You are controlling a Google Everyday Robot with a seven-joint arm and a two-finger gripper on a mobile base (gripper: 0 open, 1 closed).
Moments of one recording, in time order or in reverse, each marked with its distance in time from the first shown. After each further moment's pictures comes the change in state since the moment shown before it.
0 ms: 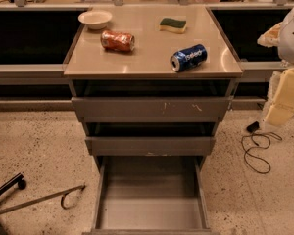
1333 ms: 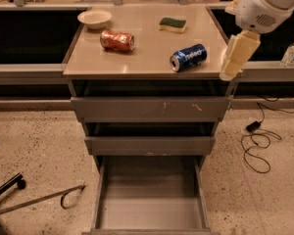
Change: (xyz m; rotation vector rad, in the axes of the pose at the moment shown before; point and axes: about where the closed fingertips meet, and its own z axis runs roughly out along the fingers) arm -0.044 -0.130 0.049 0.137 -0.102 -0.066
